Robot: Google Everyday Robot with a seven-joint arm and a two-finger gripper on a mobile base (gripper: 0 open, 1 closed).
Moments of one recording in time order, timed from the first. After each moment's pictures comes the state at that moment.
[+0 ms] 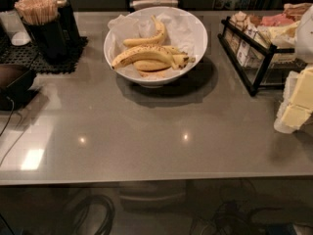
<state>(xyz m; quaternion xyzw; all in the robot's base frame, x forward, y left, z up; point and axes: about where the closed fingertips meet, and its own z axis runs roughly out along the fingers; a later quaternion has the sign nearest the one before) 0.438 -0.216 0.978 -0.60 0.78 -0.04 0.16</state>
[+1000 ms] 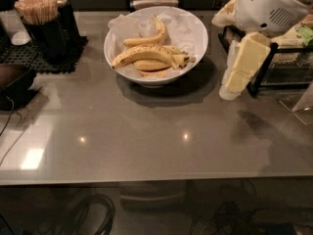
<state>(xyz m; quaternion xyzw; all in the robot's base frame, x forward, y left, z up) 0.488 -0.122 0.996 -0.67 0.71 0.06 0.22</state>
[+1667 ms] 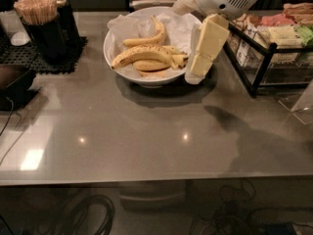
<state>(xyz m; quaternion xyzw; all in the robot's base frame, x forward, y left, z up) 0.508 -0.048 1.014 -0.72 0.64 0.11 0.24</state>
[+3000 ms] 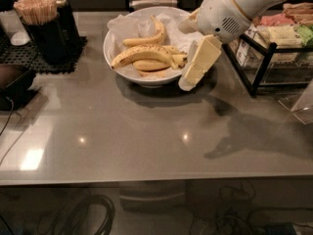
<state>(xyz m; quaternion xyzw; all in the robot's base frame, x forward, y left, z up) 0.542 -0.050 0.965 -0.66 0.68 0.17 0.27</state>
